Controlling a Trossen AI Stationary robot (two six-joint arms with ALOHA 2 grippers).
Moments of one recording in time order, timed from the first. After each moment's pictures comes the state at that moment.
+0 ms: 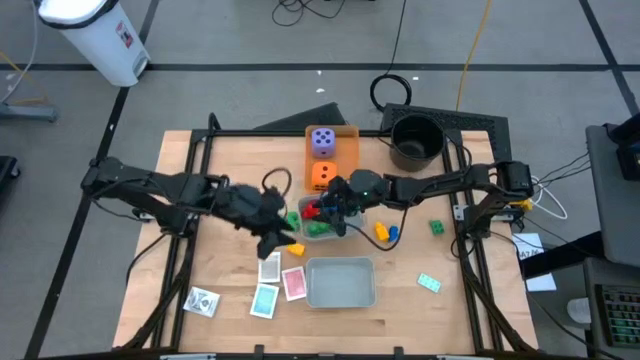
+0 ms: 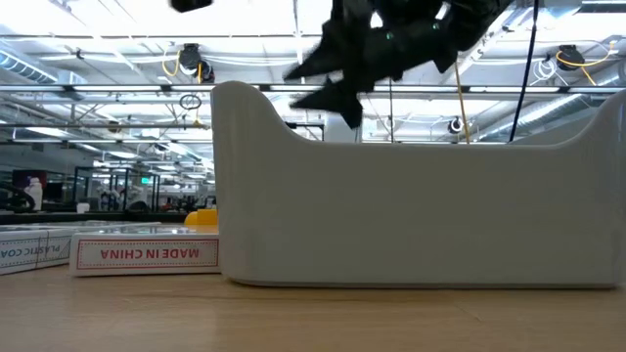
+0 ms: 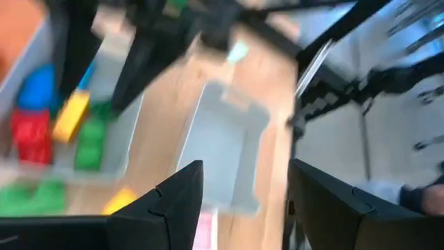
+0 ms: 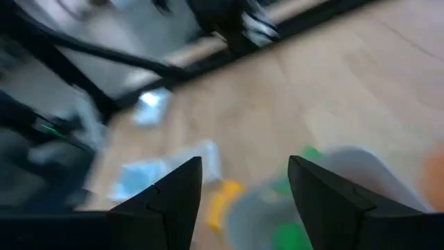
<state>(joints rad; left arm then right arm) -0.22 1.28 1.26 -0.60 0.03 -0.68 -0.07 1.64 0.99 0.31 -0.21 0.41</state>
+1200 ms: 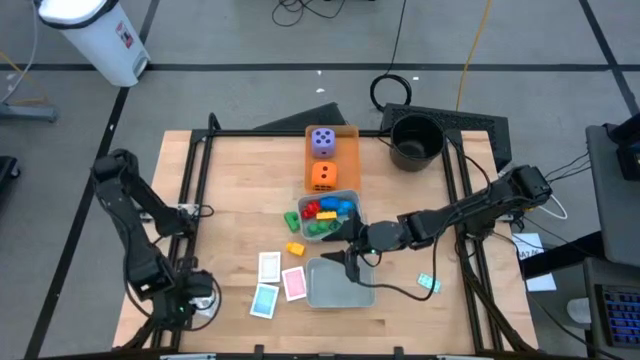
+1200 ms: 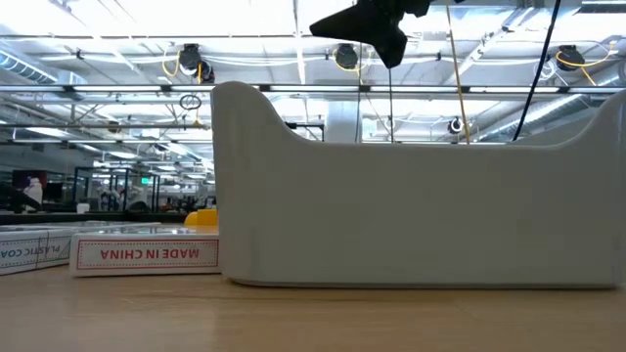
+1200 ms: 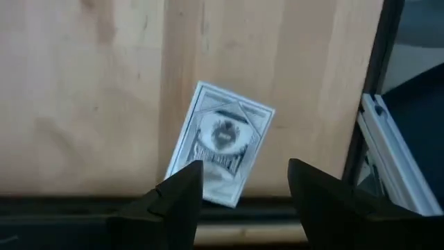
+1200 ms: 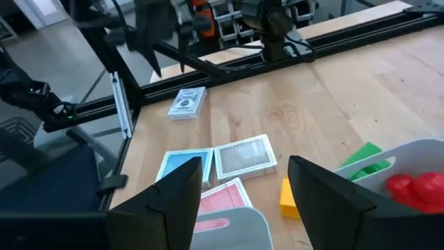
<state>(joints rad) -1.13 1.29 0.92 -0.96 0.00 -1.24 0.32 1.53 0.99 0.21 0.24 0.41</state>
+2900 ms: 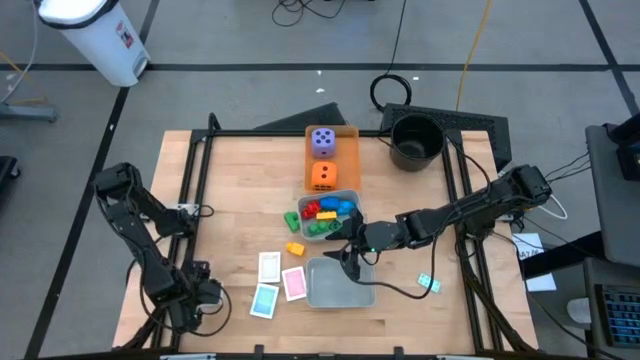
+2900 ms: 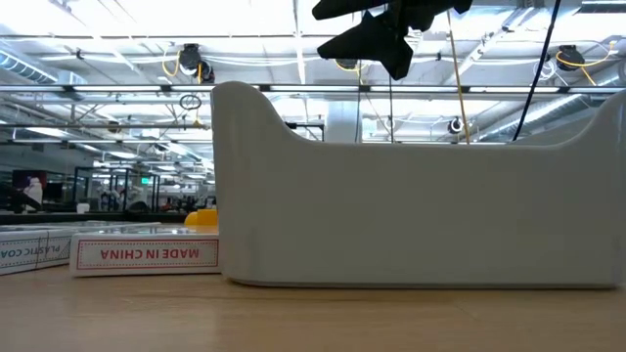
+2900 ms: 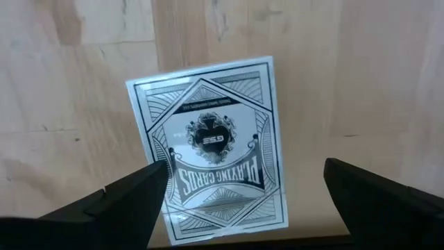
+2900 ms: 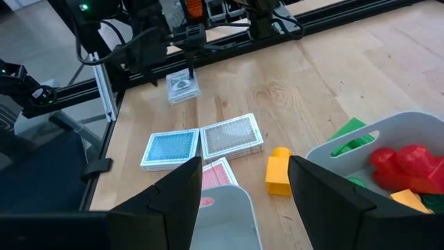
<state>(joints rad) -1.13 1.45 0.77 -0.79 0.00 -1.10 0.30 1.53 0.99 0.13 0.24 0.43</state>
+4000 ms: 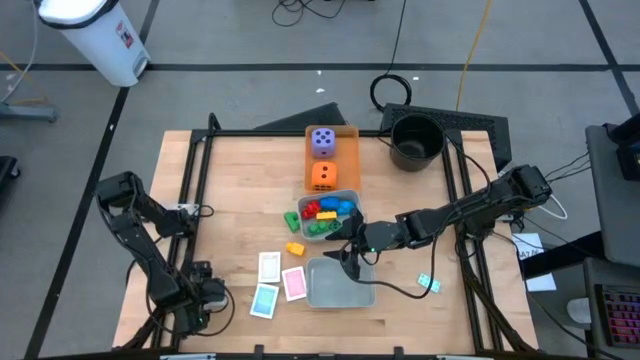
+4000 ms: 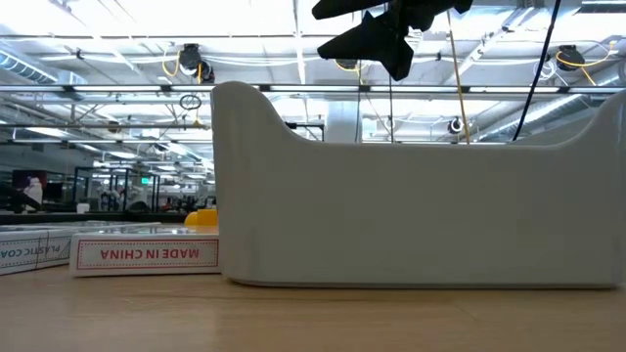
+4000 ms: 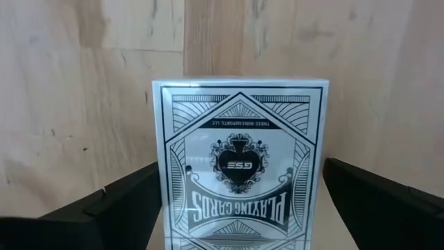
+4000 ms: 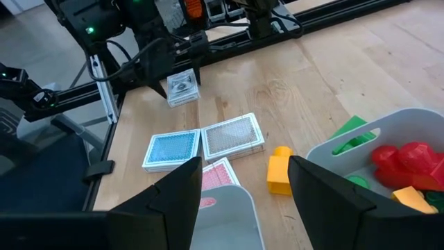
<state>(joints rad) -1.13 1.55 0.77 -0.78 -0.05 -1.20 0.30 1.53 0.99 0.13 0.24 0.45</state>
